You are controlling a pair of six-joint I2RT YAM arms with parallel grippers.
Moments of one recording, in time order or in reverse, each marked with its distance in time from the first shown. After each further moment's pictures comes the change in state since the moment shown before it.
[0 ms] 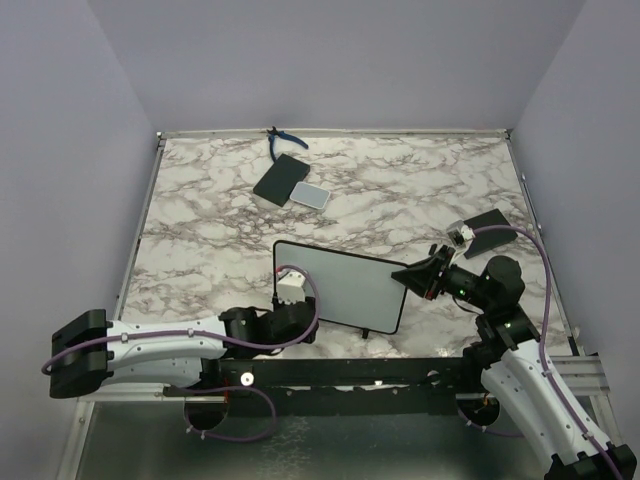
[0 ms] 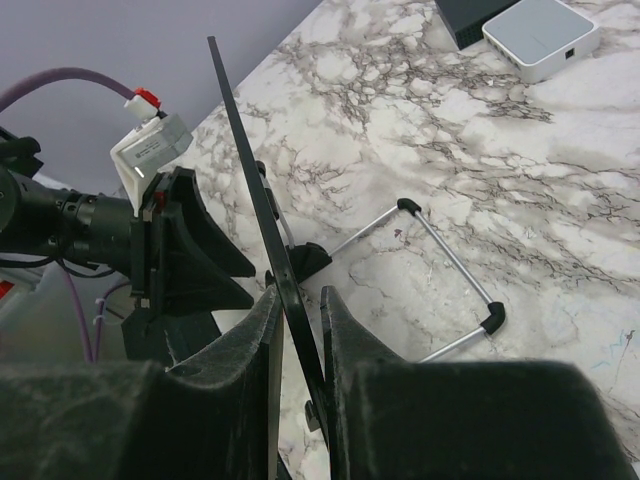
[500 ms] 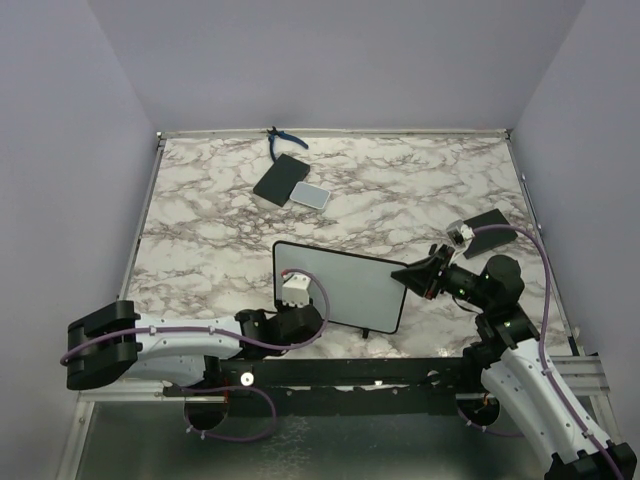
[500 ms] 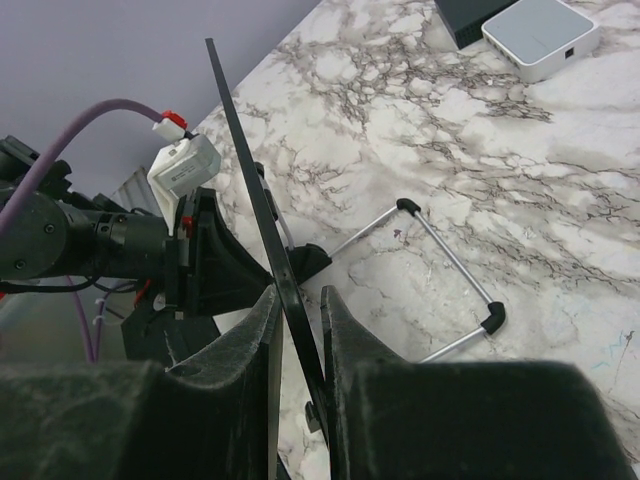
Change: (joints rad) left arm 0.000 0.127 -0.046 0.159 -0.042 -0.003; right arm 0.000 0.008 0.000 0.003 0.000 0.000
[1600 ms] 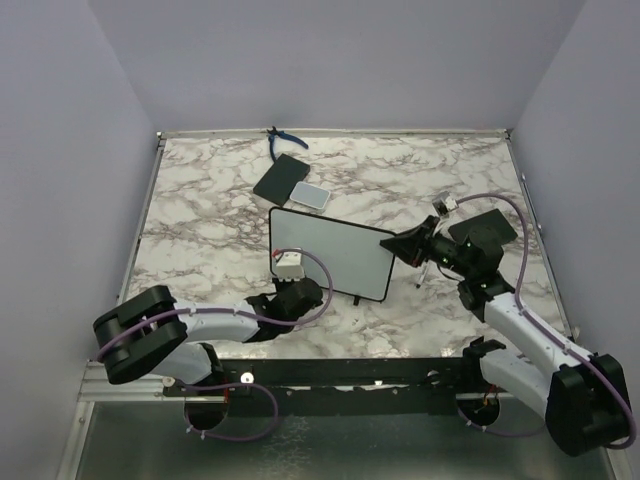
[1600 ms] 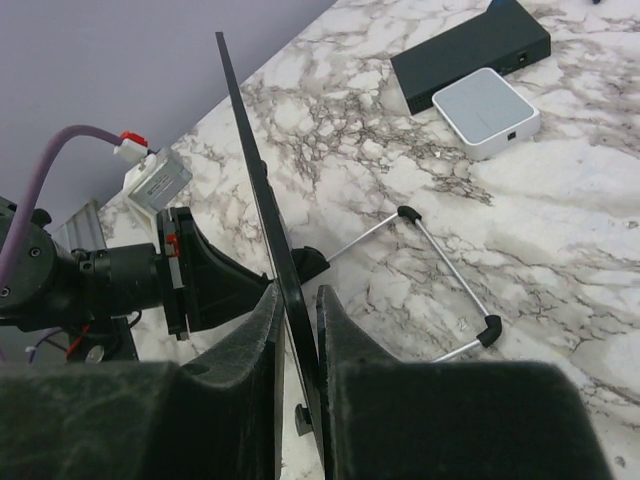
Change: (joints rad) left arm 0.226 0.214 -0.008 0.342 -0.154 0.101; right arm 0.006 0.442 0.068 0.414 0.030 -0.050
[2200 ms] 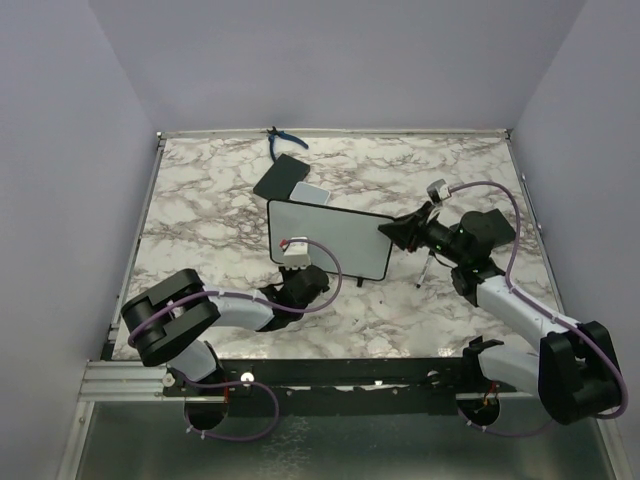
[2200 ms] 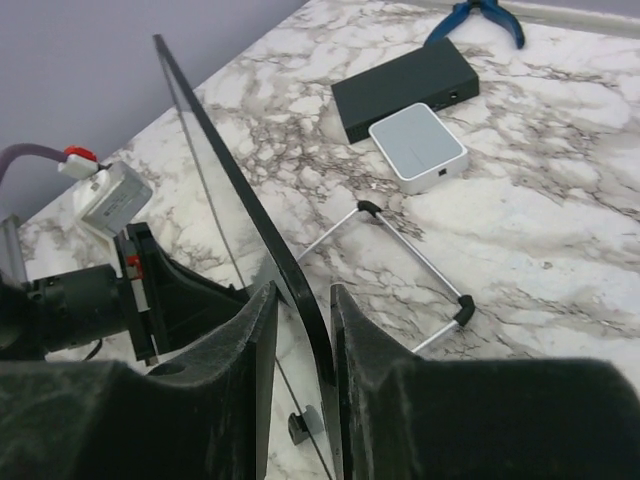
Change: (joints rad) left arm 0.086 0.193 0.069 0.198 -0.029 0.107; right arm -0.001 0.202 0.084 0.129 0.050 -0.097
